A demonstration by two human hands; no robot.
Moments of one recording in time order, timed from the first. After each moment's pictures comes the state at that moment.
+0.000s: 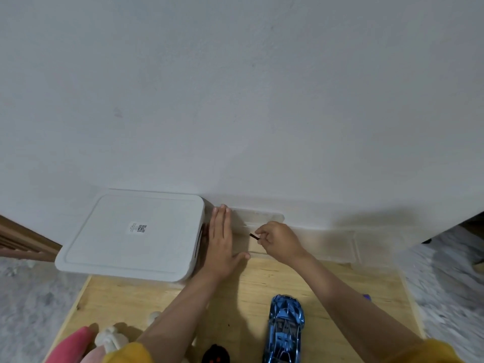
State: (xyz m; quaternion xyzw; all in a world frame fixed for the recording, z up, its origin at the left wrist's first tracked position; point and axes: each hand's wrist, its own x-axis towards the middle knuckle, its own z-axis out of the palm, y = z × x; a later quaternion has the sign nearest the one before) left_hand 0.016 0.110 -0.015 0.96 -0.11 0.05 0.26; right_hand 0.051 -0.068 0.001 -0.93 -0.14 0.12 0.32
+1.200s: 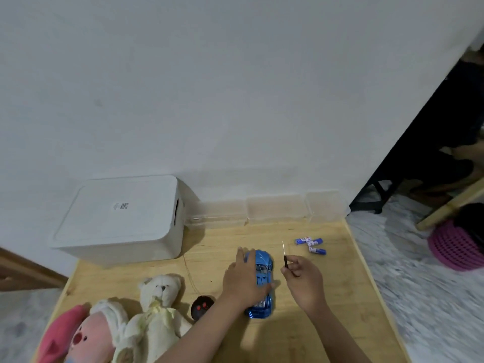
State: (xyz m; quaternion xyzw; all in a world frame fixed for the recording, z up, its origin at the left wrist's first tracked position) left_hand -0.139 0.015 0.000 0.95 -0.08 -0.24 0.20; right_hand -0.169 -0.134 -0.001 -0.85 0.23 -0.01 0.47
